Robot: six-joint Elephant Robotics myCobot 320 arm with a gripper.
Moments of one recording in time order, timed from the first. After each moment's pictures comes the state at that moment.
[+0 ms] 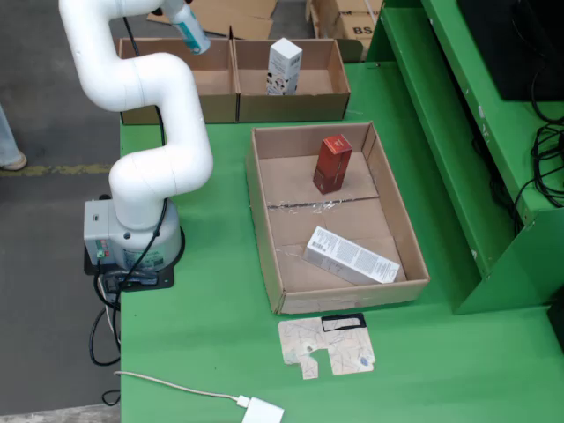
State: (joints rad) arm 1.81 -0.68 -0.02 -0.40 1.25 0.00
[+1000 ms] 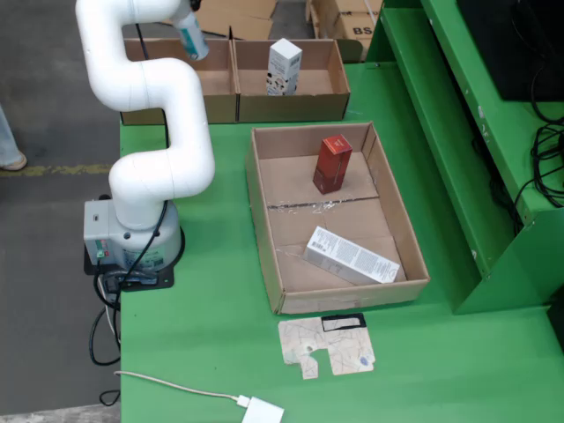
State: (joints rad) arm 1.68 -0.90 -0.03 -0.12 1.29 -0.03
